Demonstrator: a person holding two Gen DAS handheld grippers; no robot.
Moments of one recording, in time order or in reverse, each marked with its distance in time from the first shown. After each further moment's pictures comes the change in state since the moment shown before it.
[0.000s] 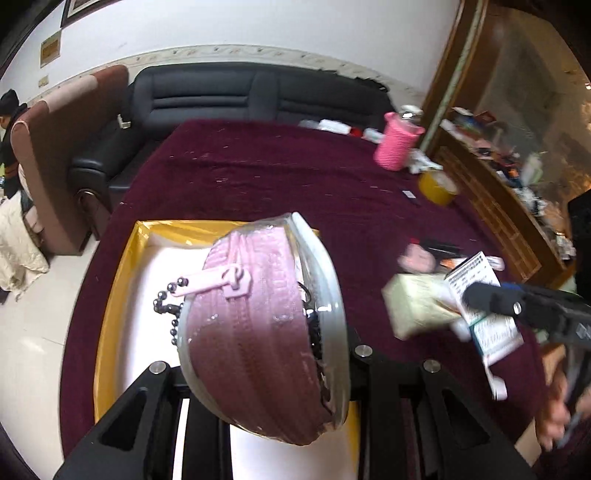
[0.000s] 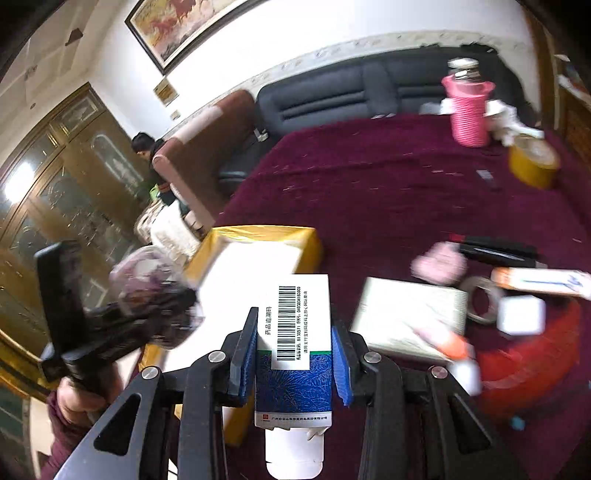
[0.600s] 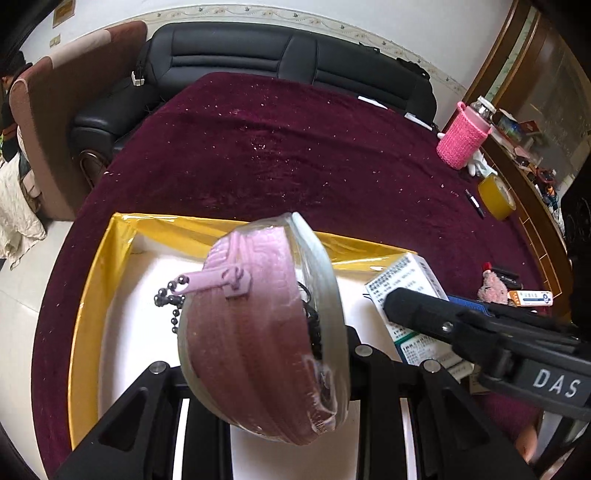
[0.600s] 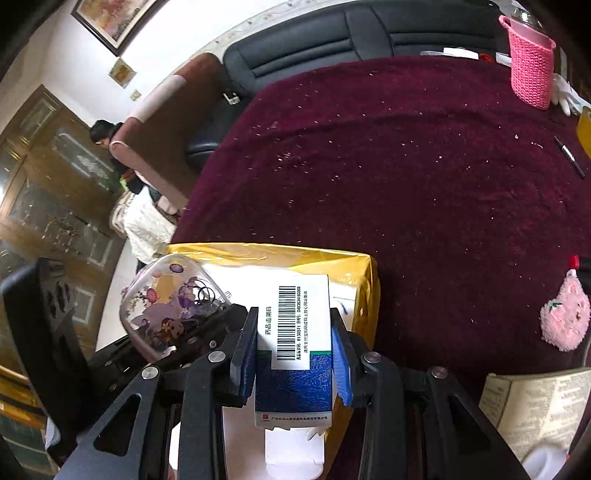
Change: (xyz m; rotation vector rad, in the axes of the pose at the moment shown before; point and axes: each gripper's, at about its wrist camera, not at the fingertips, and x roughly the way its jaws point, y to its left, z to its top) left arm 0.110 0.060 0.030 -0.110 0.110 0.015; right arm 0.175 0.012 0.061 0.124 0.153 -0.077
